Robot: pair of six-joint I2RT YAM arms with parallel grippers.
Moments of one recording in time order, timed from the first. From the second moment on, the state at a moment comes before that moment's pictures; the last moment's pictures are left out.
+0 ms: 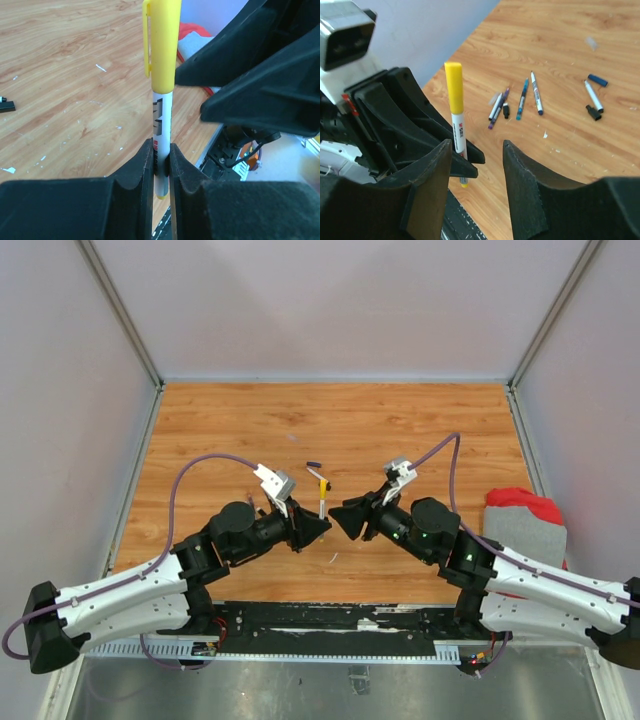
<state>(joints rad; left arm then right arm) -1.03 0.78 0.54 0.13 -0.04 -0.48 1.15 0.81 0.69 0.05 0.29 0.48</state>
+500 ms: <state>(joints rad) -1.03 0.78 0.54 0.13 -0.04 -0.48 1.15 0.92 0.68 0.13 0.22 0.55</state>
